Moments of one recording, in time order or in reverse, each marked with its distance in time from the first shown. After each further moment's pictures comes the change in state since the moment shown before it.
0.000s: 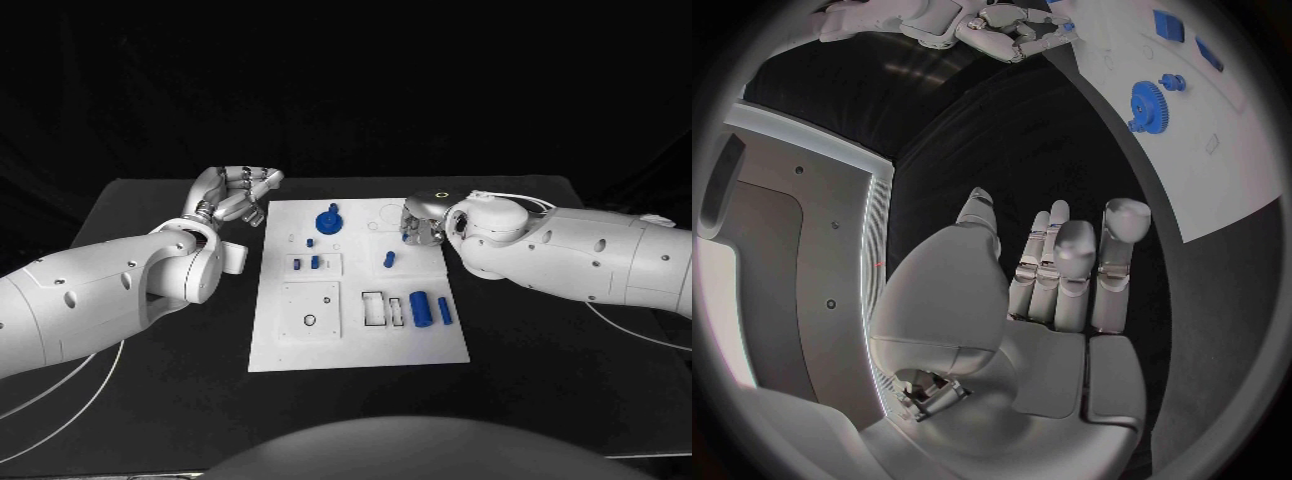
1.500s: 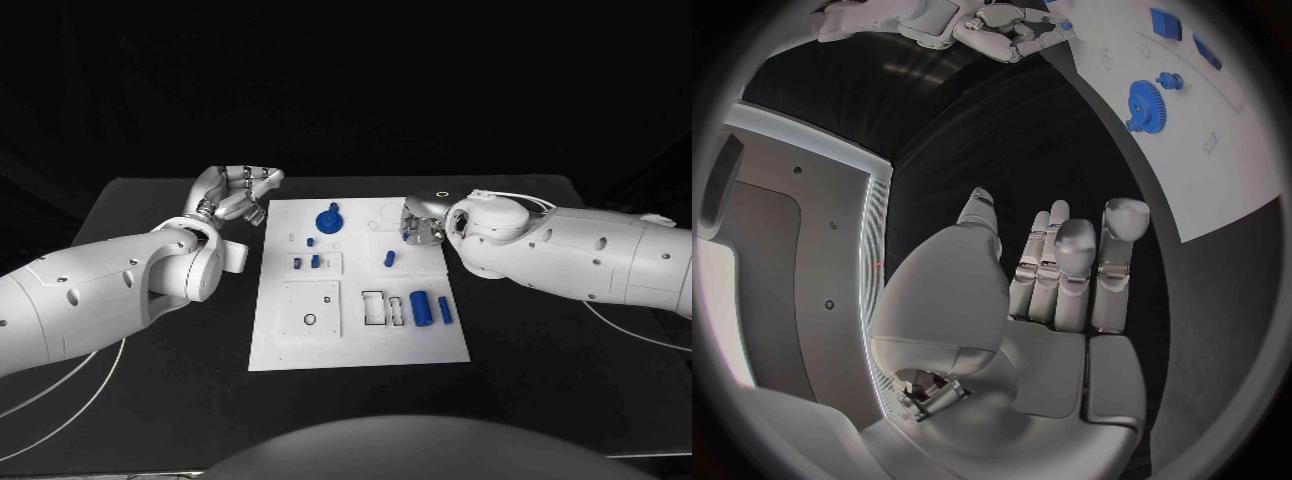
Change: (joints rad) left arm 0.000 0.007 -0.001 -0.012 0.000 0.004 -0.007; left_hand 0.005 0.005 -0.003 -0.003 0.000 0.000 0.000 0.000 0.000 0.000 0.000 0.000 0.000 -0.009 0.002 -0.015 -0.017 0.000 -0.007 0.000 -0.011 -0.004; right arm -0.002 0.002 0.002 -0.001 0.025 -0.005 0.005; right_hand 0.020 -0.009 0.033 -0.022 0.000 0.055 -0.001 0.012 0.009 0.034 -0.009 -0.012 0.000 0.000 -0.007 0.000 0.001 0.000 0.000 -0.007 0.000 -0.001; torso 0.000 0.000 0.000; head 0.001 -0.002
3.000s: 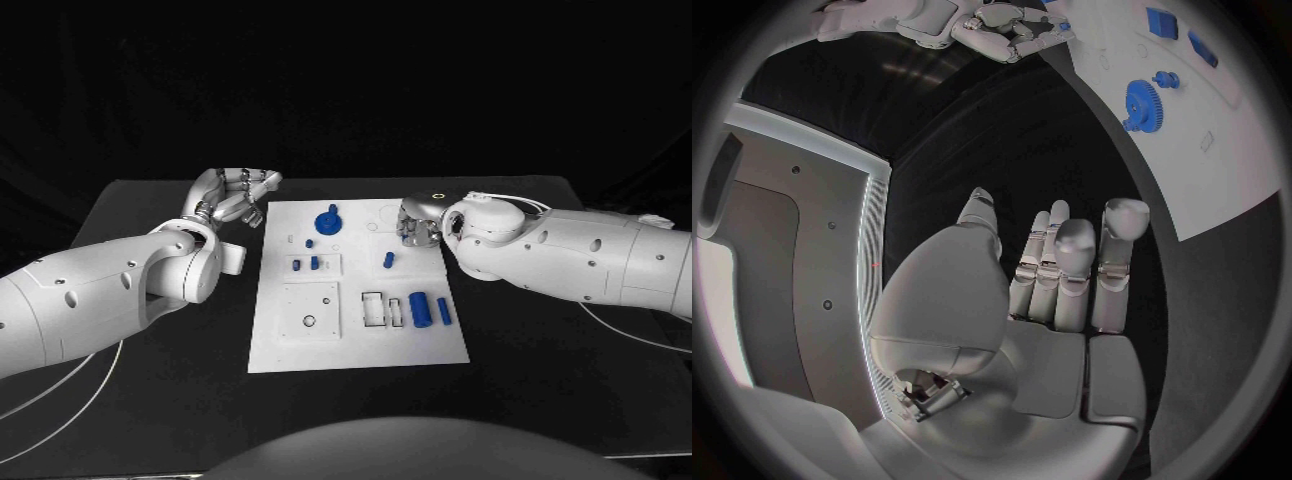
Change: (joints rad) left arm 0.000 -0.001 0.000 -0.006 0.000 0.008 -0.008; left_hand 0.000 0.000 0.000 0.000 0.000 0.000 0.000 0.000 0.000 0.000 0.000 0.000 0.001 -0.004 -0.003 0.000 -0.003 0.000 -0.003 0.004 -0.004 -0.001; right arm -0.002 0.008 0.000 0.001 0.002 -0.005 -0.007; right_hand -0.011 -0.021 0.016 0.005 0.000 -0.034 0.002 -0.015 -0.010 0.000 0.018 -0.005 0.001 0.000 0.008 0.000 0.000 0.000 0.000 0.000 0.000 0.001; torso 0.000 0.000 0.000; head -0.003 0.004
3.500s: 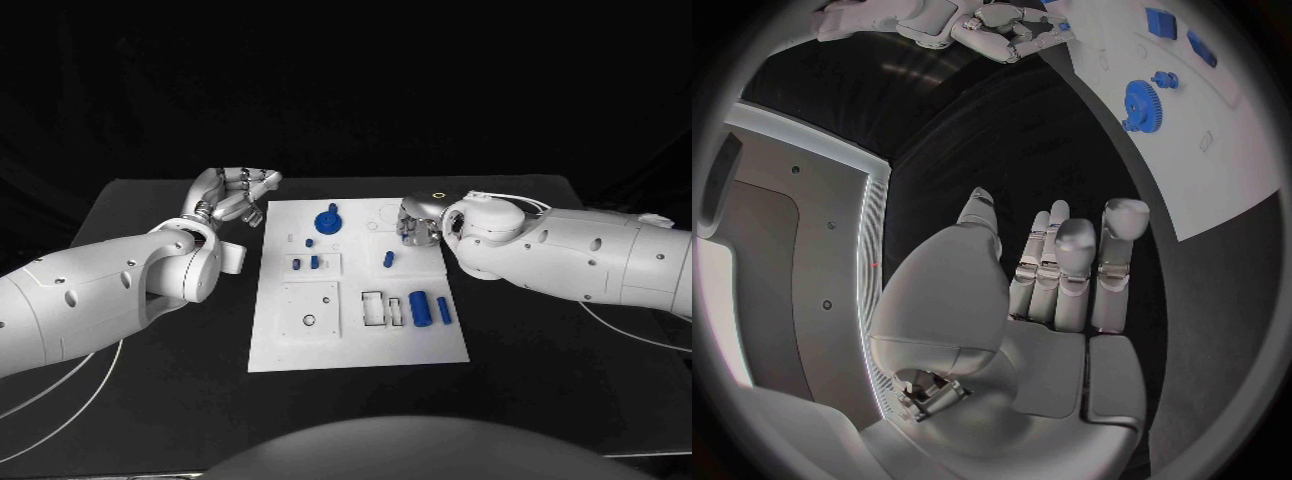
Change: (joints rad) left arm 0.000 0.001 0.000 -0.002 0.000 0.002 -0.002; left_hand 0.000 0.000 0.000 0.000 0.000 0.000 0.000 0.000 0.000 0.000 0.000 0.000 0.000 -0.004 0.004 -0.005 -0.001 0.000 -0.003 -0.003 0.000 0.000; right arm -0.001 -0.001 0.000 0.001 -0.002 -0.001 -0.002; right_hand -0.004 -0.004 0.000 0.000 0.000 0.000 0.000 0.000 0.000 0.000 0.000 0.000 -0.001 0.000 0.000 0.000 0.000 0.000 0.000 0.000 0.000 0.000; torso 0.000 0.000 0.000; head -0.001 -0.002
